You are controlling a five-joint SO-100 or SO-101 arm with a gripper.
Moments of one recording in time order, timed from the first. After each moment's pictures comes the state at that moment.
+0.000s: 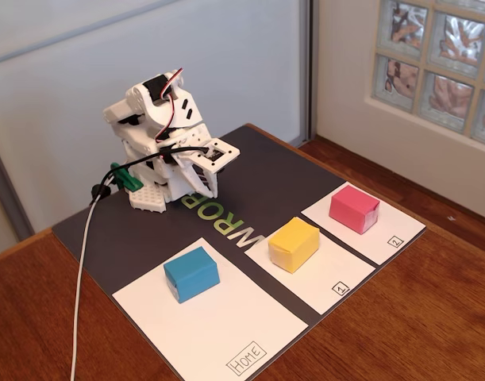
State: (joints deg) arm 0.9 188.2 159.7 88.9 90.1
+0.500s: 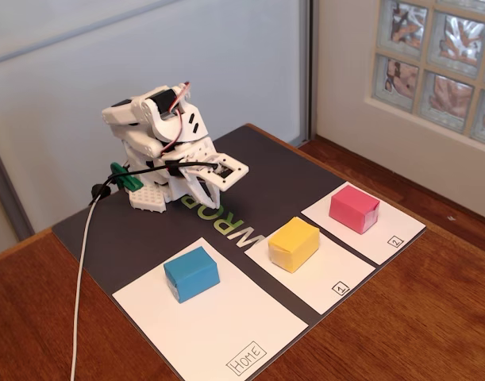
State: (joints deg) arm -1.0 188.3 168.6 85.3 87.5
